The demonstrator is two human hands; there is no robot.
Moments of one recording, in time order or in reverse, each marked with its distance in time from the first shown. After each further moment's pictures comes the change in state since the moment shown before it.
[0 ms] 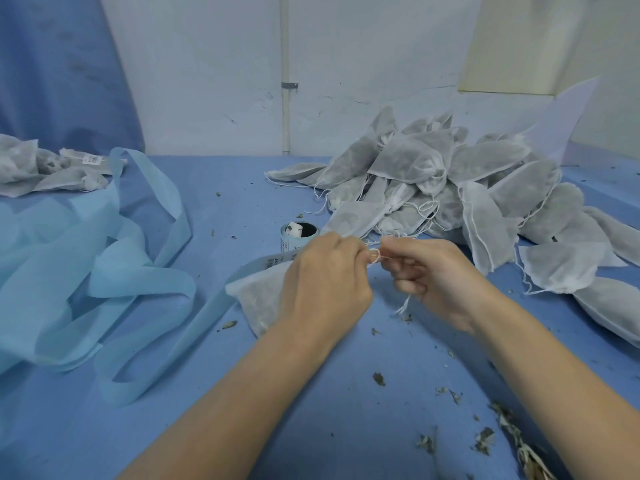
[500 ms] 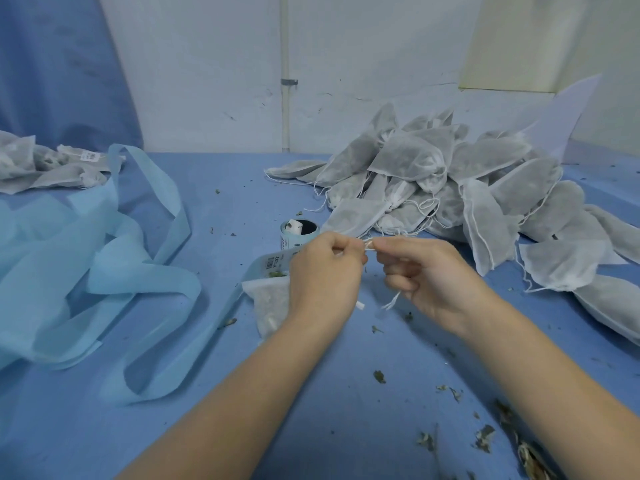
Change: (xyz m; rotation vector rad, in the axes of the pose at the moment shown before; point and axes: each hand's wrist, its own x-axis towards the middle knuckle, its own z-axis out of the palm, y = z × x) left_hand 0.006 0.007 0.001 -0.627 -0.074 -0.525; right_hand -0.001 -0.001 0.012 0.167 0.091 0.075
